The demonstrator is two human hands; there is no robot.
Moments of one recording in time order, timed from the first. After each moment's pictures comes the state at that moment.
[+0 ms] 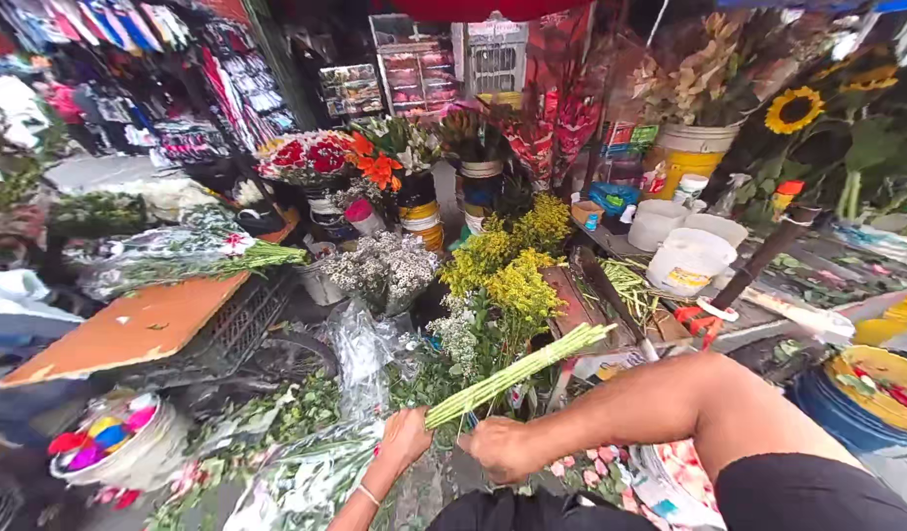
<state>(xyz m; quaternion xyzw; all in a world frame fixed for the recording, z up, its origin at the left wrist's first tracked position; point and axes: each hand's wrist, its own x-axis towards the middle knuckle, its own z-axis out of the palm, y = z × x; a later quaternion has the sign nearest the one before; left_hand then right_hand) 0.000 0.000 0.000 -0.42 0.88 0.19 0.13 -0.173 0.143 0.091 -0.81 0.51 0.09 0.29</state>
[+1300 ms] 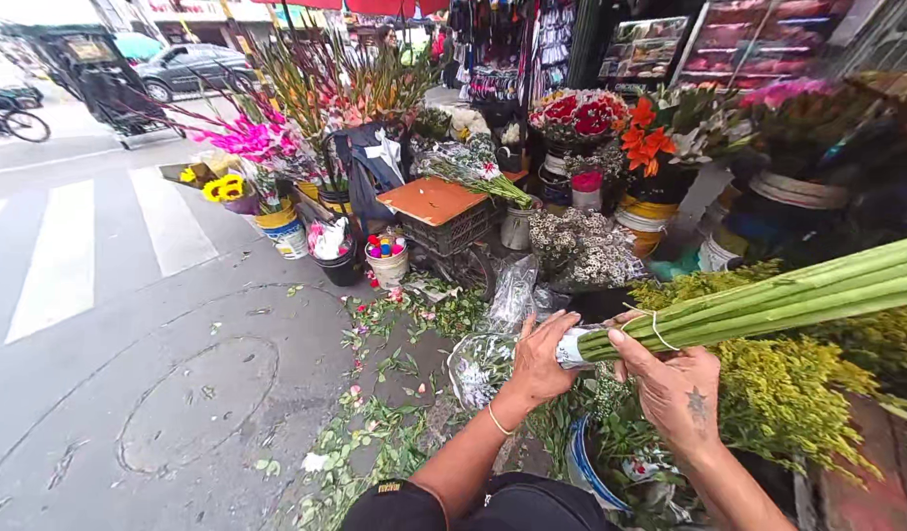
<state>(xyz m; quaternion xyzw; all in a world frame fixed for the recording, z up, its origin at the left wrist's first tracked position) 0.052 -0.003 0.069 -0.36 0.75 0.07 -0.55 -0.087 0.052 0.174 -0.54 0.32 -0.69 0.35</state>
